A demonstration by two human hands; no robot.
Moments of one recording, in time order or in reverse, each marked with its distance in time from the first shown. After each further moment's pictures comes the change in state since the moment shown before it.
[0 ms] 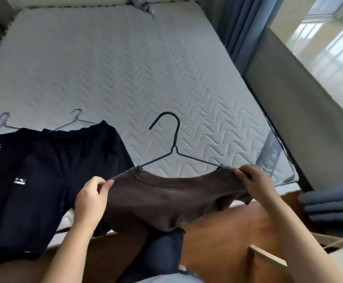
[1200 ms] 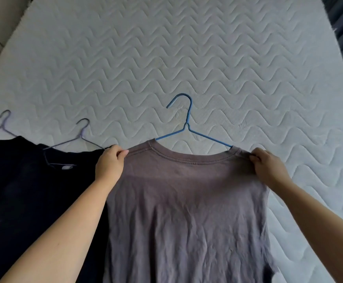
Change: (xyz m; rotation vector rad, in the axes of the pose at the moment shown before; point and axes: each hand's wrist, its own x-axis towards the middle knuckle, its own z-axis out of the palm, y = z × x) left_hand 0.407 -0.018 0.157 0.160 0.030 -0.195; right_hand 0.467 -0.048 0.156 -0.190 -0.210 -0.106
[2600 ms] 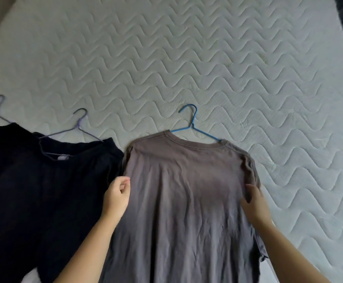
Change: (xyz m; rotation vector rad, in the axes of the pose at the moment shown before) left_hand -0.071 -0.030 0.051 -0.326 -0.147 -0.247; right_hand -0.046 0.045 0.088 0.200 -0.121 0.284
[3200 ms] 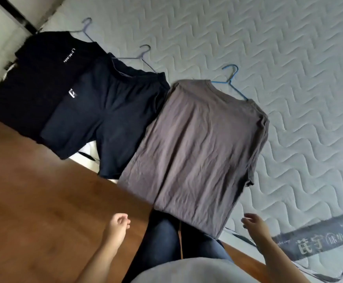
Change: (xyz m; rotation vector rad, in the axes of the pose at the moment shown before) left_hand -0.381 -0.174 -0.014 -0.309 0.161 -0.686; right_hand -0.233 0.149 -0.025 -0.004 -0.306 0.279
